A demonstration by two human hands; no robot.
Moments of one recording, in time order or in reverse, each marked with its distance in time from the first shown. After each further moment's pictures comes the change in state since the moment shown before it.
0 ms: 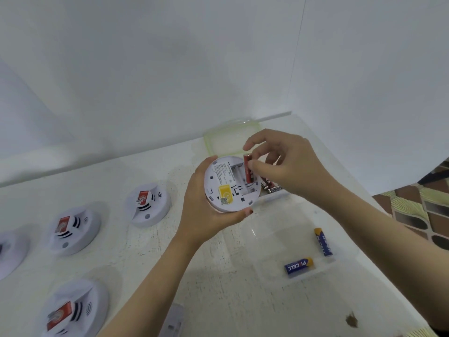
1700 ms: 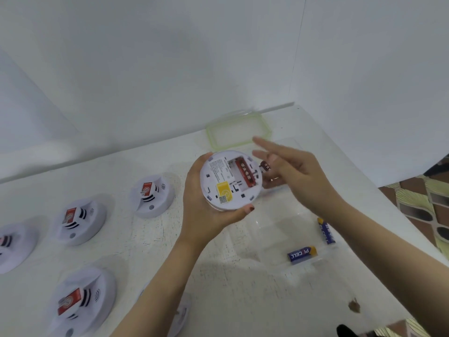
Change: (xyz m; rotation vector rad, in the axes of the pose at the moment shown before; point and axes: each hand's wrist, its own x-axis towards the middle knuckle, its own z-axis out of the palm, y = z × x) left_hand -0.018 -0.002 0.002 -0.083 0.078 0.067; right_hand -0.033 0.020 0.015 0.387 0.007 0.087
